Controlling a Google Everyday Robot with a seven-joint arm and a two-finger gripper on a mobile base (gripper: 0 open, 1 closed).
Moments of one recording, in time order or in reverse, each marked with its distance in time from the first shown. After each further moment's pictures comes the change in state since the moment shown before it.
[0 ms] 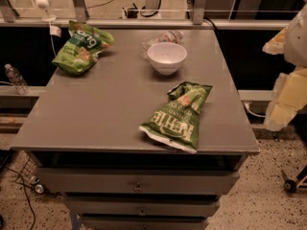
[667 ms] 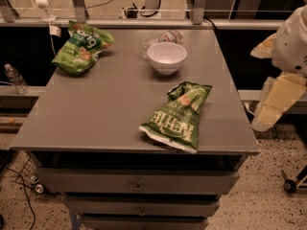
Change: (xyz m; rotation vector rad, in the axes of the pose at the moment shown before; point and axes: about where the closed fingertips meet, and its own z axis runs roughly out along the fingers) arm -0.012 -0.004 0.021 -0.017 -0.057 -0.024
